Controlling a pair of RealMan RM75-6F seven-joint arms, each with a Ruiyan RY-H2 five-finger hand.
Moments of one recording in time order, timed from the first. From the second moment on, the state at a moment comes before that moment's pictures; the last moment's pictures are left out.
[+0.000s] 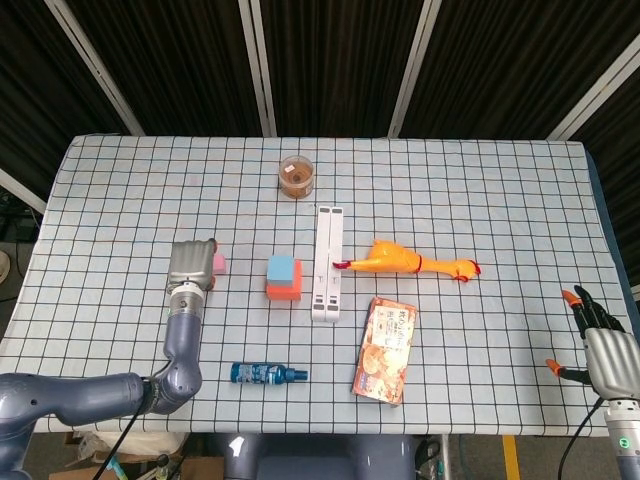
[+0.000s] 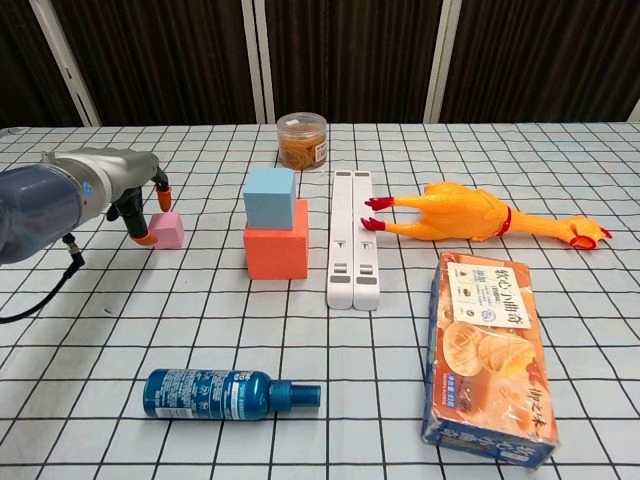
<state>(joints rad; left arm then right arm) -0.94 -1.72 -0.30 -1.40 0.31 1.22 1.01 0.10 -1.12 0.07 -1.52 -1.40 1.35 0.07</state>
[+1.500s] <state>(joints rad) -0.95 -1.78 -0.32 -1.33 0.33 1.24 1.02 0.10 -1.12 0.06 -1.52 -1.40 1.33 0.07</state>
